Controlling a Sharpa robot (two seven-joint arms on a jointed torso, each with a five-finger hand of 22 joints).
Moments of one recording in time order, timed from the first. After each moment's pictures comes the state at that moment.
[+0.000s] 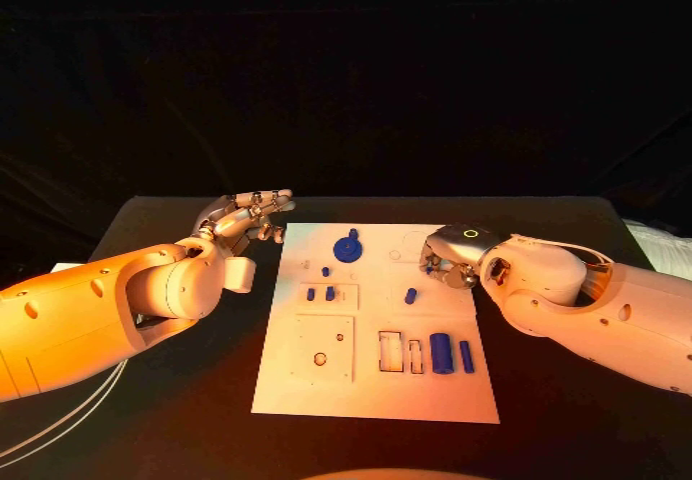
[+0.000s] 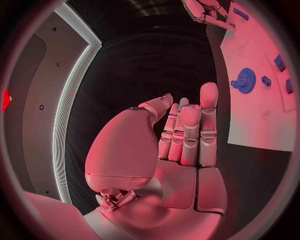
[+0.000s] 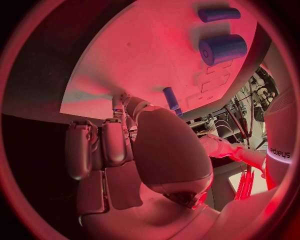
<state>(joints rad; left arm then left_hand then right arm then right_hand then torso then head) 1.16 -0.92 -0.01 1.55 0.11 -0.34 0.40 1.35 -0.13 0.50 0.01 0.07 1.01 0.19 0.08 0.07 1.16 0.11 0.11 0.07 1.32 0.02 1.11 0.69 0.16 1.25 0.12 0.68 0.93 1.12 -0.86 0.04 1.60 -1.88 -0.10 -0.27 1.52 -0.05 0.42 0.09 0.05 1.17 0.10 0.08 0.11 1.25 0.06 0.07 0.08 1.46 -0.04 1.28 1.18 0.06 1.44 0.06 1.41 1.31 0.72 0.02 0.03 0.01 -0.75</state>
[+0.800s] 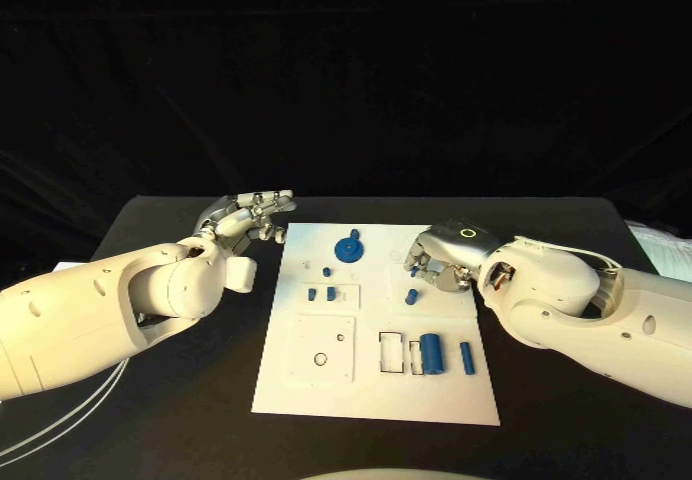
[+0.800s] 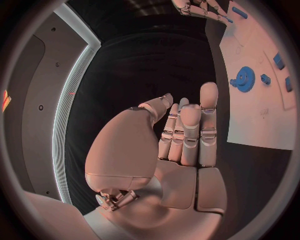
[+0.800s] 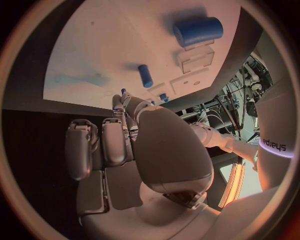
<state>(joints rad) 1.16 -0.92 -0.01 1.54 0.11 -0.34 0.40 1.35 -0.13 0.49 0.01 0.07 1.01 0.19 0.08 0.07 1.15 0.12 0.11 0.07 1.32 0.02 1.11 0.69 0.16 1.25 0.12 0.67 0.93 1.12 -0.89 0.05 1.74 -1.85 -0.16 -0.28 1.50 -0.06 0.44 0.07 0.05 1.17 0.11 0.07 0.11 1.25 0.06 0.07 0.08 1.46 -0.04 1.28 1.18 0.06 1.44 0.07 1.41 1.31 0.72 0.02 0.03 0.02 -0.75</state>
